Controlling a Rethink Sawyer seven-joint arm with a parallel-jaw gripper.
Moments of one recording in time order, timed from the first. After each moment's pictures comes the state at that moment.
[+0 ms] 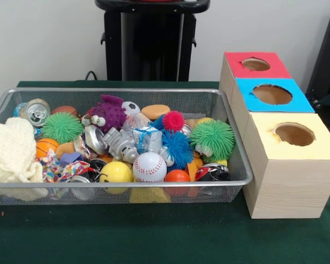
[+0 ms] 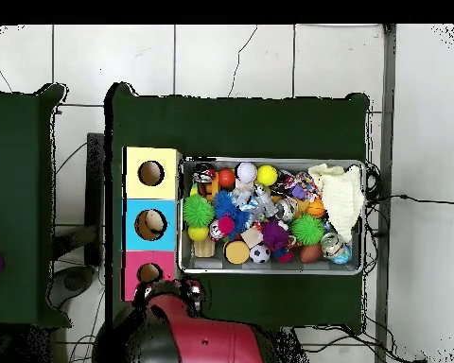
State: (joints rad) arm -0.10 -1.28 0.00 2.18 0.04 0.59 1.57
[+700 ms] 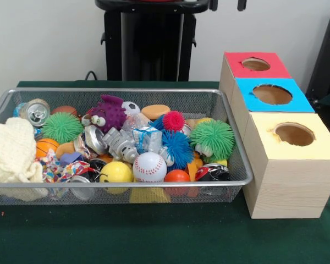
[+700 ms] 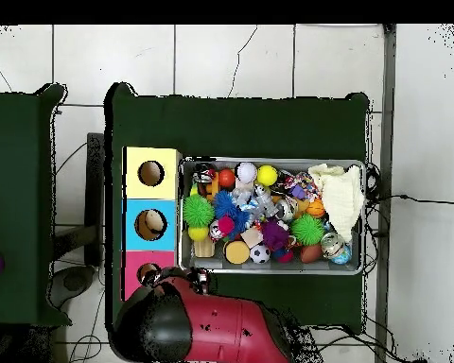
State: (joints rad) arm -0.12 -1.18 0.01 2.13 0.03 0.59 1.57
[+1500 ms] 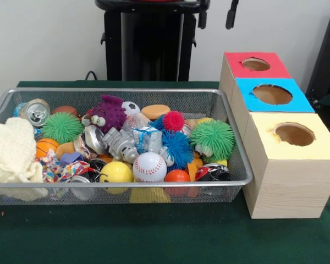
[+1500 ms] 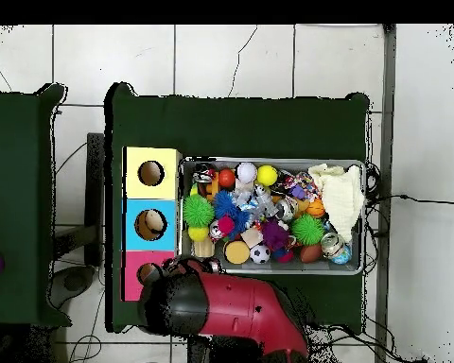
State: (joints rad) arm -0.17 -1.08 0.02 2.08 -0.01 0.59 1.57
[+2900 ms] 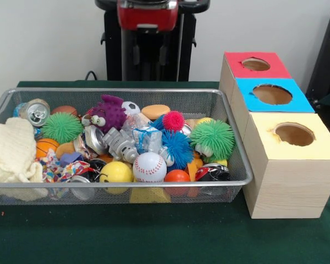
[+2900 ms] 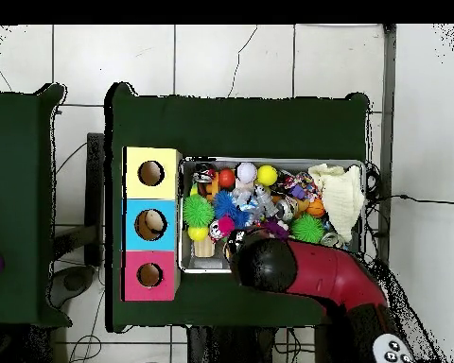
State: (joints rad) arm -0.53 -0.91 0.20 1.95 -0.21 0.53 1.57
